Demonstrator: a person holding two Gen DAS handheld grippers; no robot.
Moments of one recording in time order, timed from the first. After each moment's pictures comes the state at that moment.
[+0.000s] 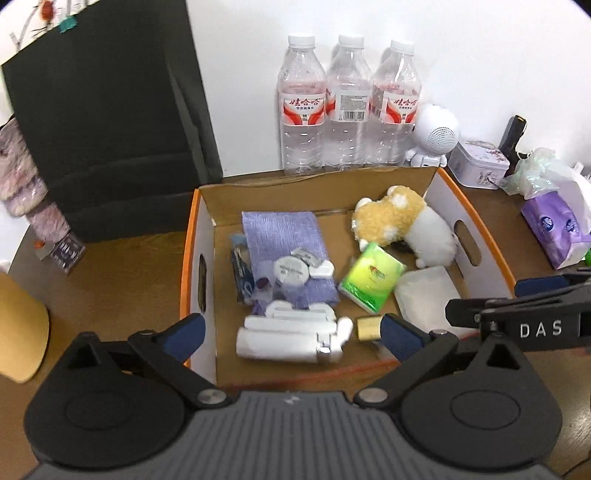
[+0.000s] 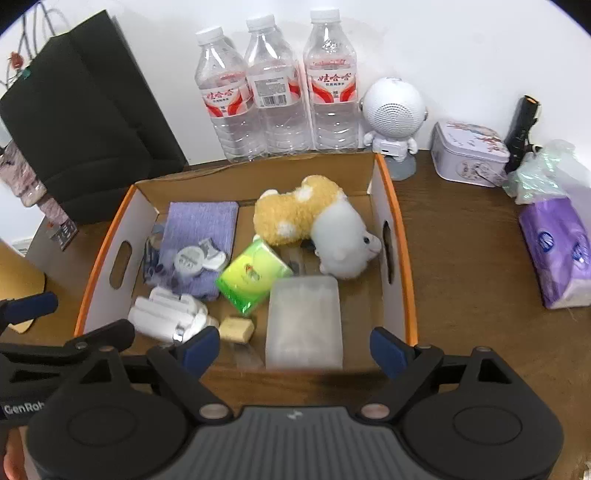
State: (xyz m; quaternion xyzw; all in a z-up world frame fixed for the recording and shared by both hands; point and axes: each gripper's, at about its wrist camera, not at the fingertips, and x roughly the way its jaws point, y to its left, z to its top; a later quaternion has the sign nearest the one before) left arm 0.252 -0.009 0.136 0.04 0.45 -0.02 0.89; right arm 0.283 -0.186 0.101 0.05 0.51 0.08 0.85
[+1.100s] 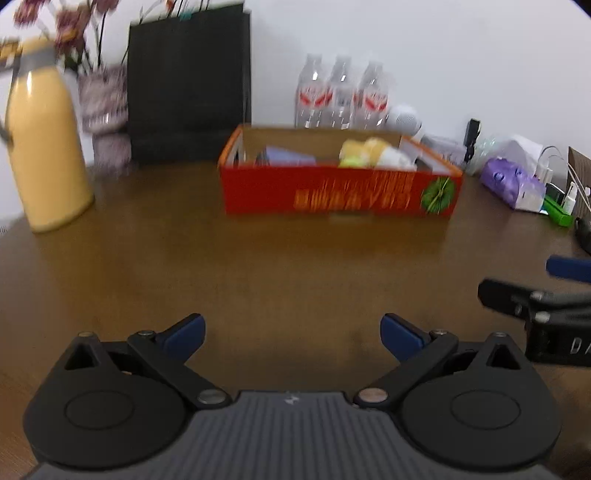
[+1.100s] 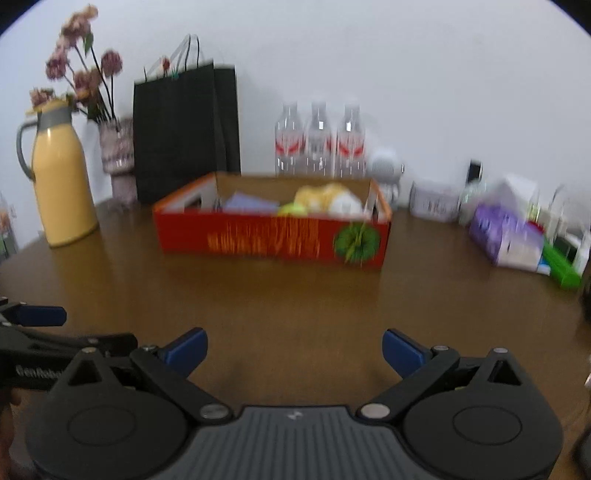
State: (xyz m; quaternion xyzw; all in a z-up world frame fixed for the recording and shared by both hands) left arm 0.006 0.012 0.022 -0.01 0.34 -0.01 0.94; right arm 0.014 -0.186 0.018 -0.02 0.29 0.11 0.95
